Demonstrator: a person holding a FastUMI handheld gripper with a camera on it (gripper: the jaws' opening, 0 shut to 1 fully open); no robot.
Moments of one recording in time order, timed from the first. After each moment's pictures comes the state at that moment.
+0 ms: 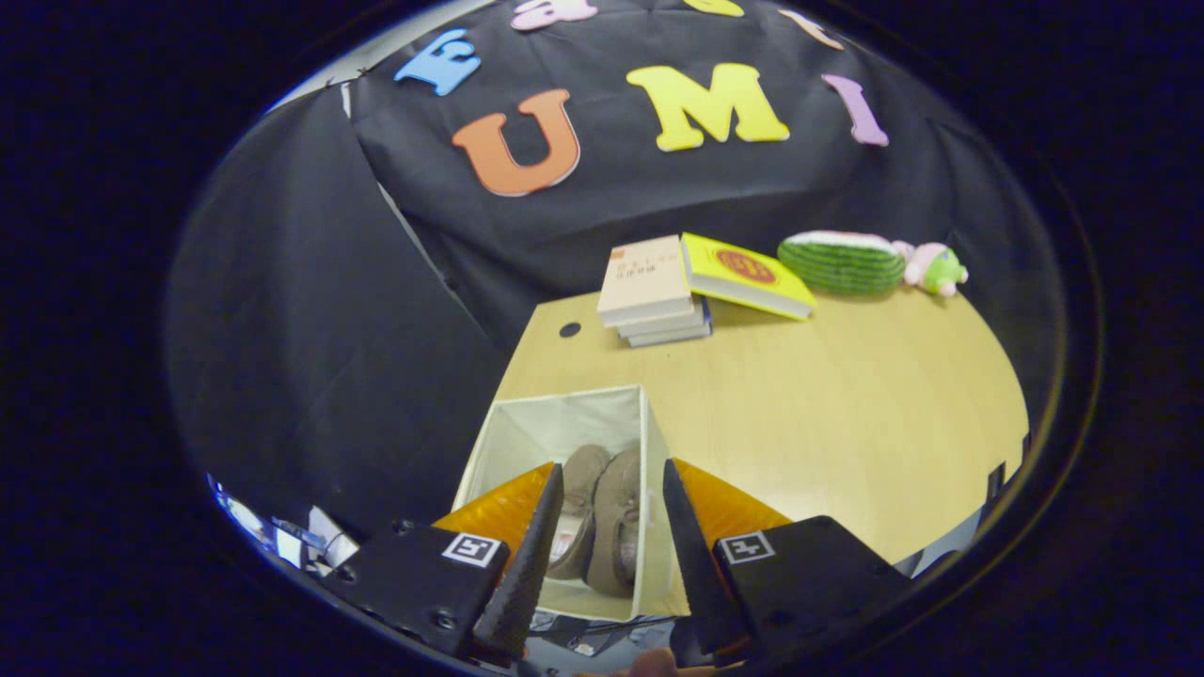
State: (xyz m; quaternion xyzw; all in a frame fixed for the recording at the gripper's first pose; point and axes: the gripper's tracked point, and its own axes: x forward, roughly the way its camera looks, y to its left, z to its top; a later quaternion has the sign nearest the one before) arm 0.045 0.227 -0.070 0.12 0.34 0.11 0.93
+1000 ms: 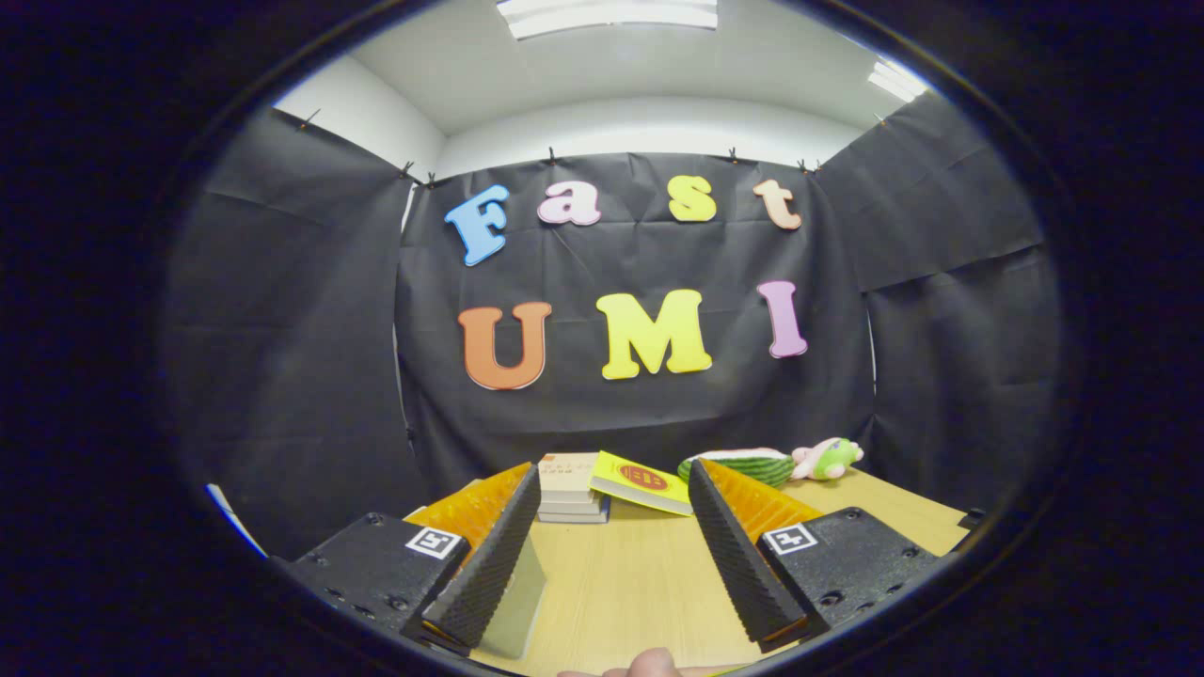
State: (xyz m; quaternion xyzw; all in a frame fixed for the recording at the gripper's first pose) arm -0.033 0.097 0.002 0.05 -0.02 0.04 1.00
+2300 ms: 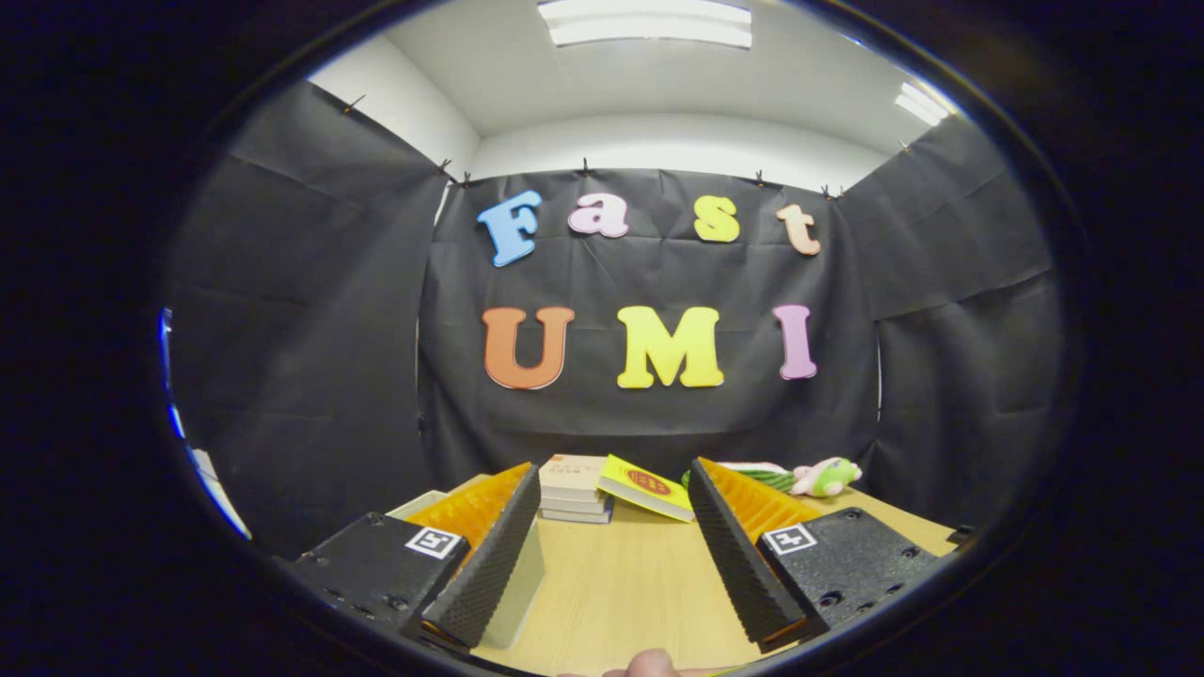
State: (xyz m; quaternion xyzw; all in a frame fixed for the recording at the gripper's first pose) arm -0.062 0.118 -0.006 0.02 -0.03 0.06 1.00
